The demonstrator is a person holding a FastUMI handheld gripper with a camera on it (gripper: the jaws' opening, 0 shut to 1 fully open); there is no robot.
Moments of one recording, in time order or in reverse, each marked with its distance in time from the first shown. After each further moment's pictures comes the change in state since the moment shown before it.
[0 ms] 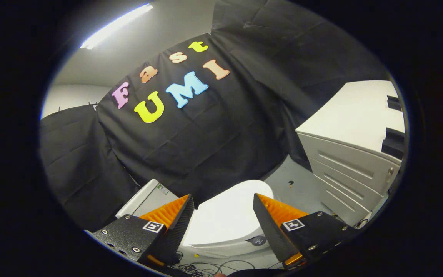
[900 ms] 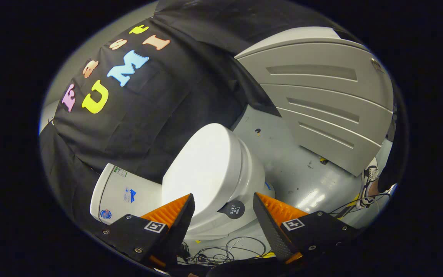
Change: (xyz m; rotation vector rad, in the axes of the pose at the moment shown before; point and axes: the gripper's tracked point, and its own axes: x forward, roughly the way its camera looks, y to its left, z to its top) arm 0.044 -0.090 -0.147 0.263 0.277 -0.262
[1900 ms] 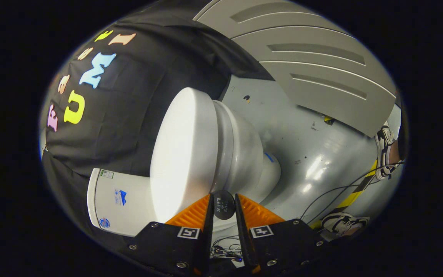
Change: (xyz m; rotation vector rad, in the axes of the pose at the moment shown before) arm 0.067 -0.019 -0.060 0.182 0.166 -0.027
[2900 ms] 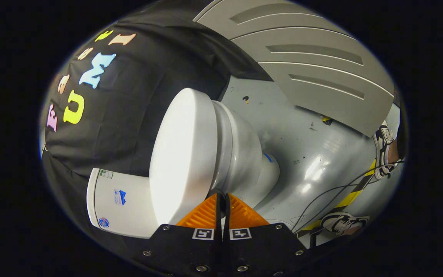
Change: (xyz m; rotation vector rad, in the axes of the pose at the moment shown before) arm -0.003 0.007 -0.005 -0.014 -0.034 -0.016
